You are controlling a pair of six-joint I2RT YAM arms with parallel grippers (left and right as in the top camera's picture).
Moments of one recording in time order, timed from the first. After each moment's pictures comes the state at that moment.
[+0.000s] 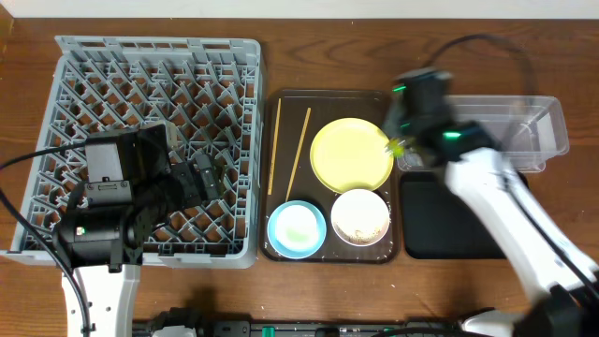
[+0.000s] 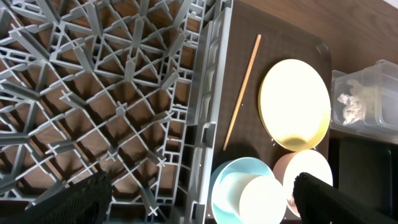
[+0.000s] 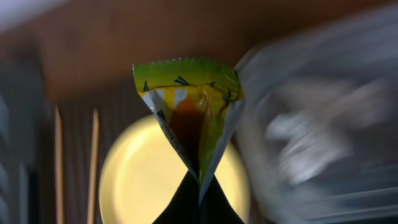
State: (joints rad) left arm 0.06 1.01 1.12 -1.06 0.30 -0.26; right arm 0.32 1.52 1.23 -0.58 0.18 0.64
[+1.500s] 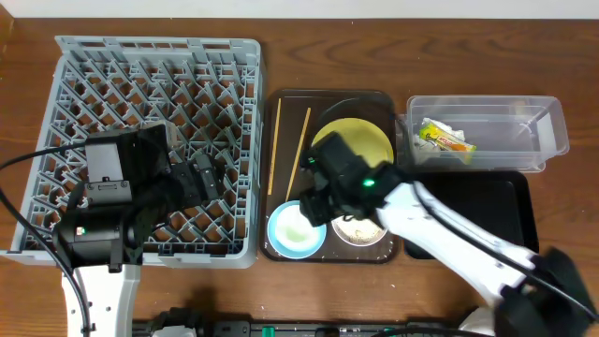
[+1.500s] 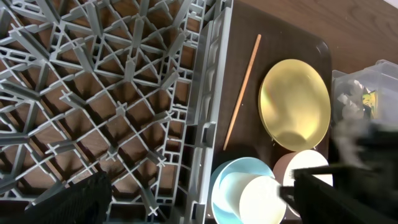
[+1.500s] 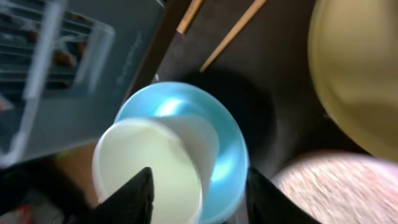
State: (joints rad) left arm 0.06 1.01 1.12 -1.06 0.30 -0.26; right arm 0.78 1.64 1.14 -0.67 -0.22 0.38
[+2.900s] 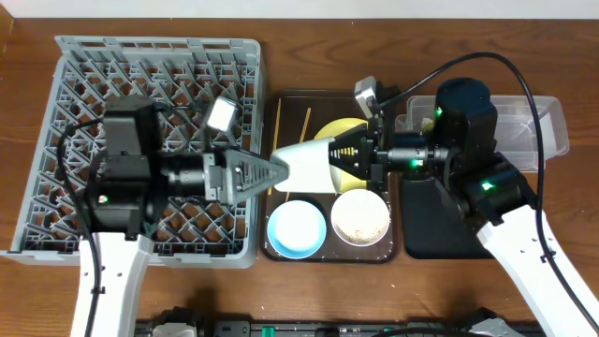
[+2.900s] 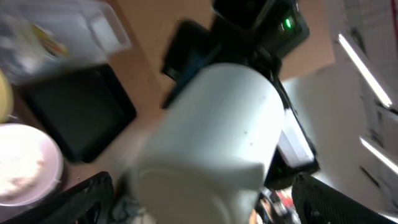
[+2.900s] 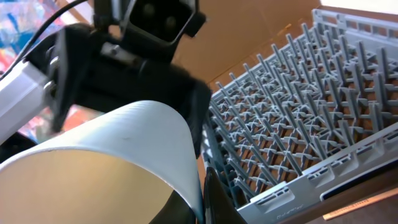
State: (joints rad) left arm -0.04 1.12 1.12 -0.71 1.47 -0.41; right arm 0.41 1.26 1.13 -0.20 -1.07 0.35
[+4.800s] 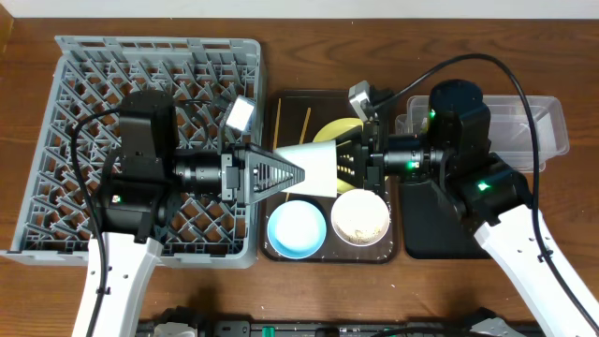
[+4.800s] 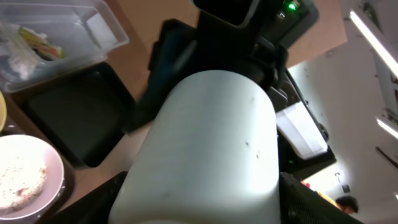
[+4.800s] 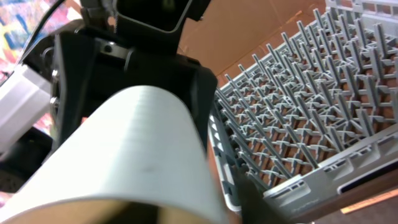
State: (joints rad) left arm -0.12 1.12 1.12 -0.60 1.39 -0.46; right arm 0.43 1.26 1.13 -0.22 -1.09 0.37
